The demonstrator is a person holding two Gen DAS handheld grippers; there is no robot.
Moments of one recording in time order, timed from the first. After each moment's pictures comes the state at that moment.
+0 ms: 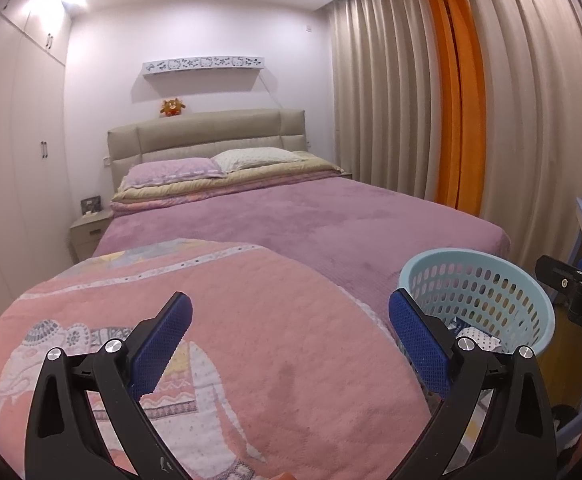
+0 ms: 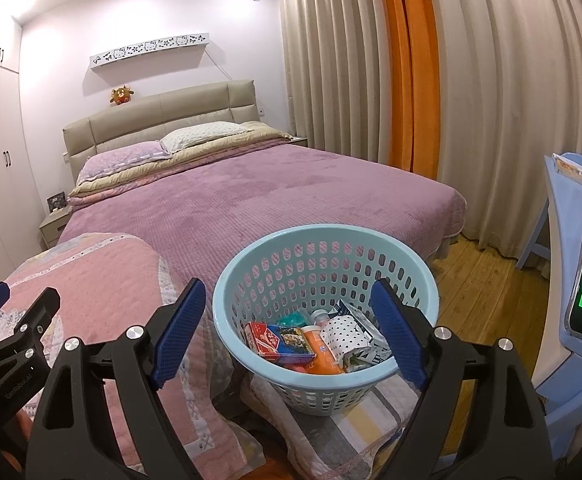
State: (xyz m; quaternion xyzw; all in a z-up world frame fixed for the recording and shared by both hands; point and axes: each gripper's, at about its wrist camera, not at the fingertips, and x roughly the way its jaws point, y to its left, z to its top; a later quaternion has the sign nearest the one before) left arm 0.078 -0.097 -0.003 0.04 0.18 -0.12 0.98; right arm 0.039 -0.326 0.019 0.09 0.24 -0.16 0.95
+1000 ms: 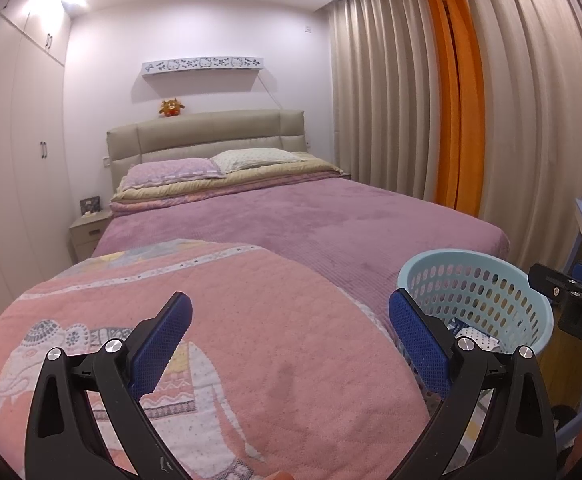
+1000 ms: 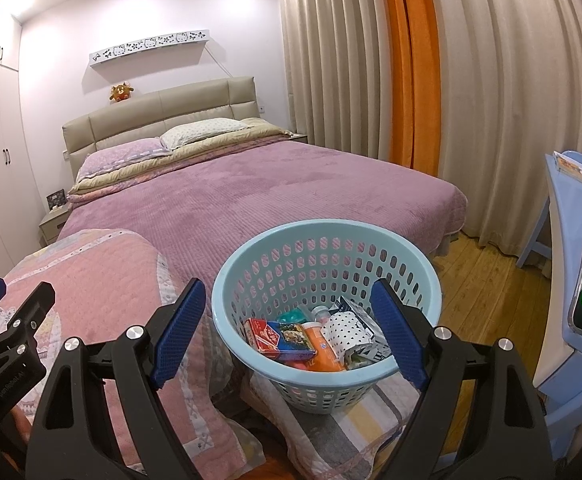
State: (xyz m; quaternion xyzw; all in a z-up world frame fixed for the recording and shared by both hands) left arm 0.078 -0.097 -0.001 0.04 0.18 -0.12 0.97; right arm 0.042 -0.328 0.016 0.09 0.24 -0.16 0.95
